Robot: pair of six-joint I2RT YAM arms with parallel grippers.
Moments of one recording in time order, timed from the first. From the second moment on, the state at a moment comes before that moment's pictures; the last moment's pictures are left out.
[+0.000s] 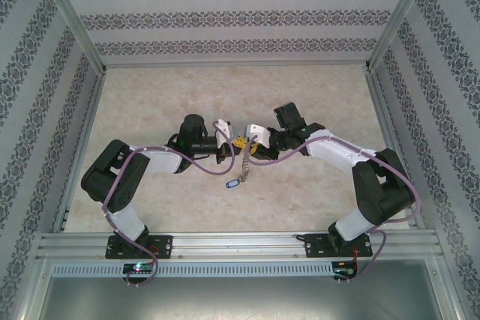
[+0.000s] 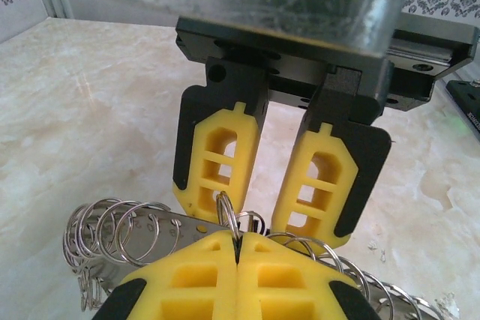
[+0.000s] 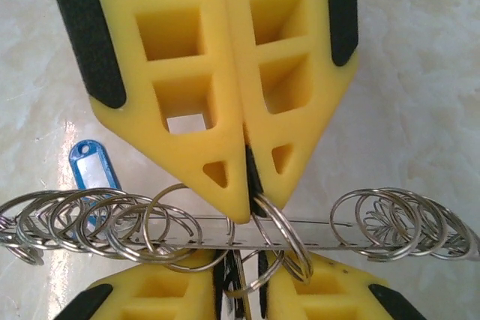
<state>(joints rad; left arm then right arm) -0.49 1.72 0.73 0.64 0.84 0.26 0.47 1.57 0.94 -0.33 -0.61 -0.79</state>
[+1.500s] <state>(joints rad) -0.48 1.73 0.71 0.69 0.84 0.23 0.58 1.43 0.84 -0.20 -0.28 -1.02</state>
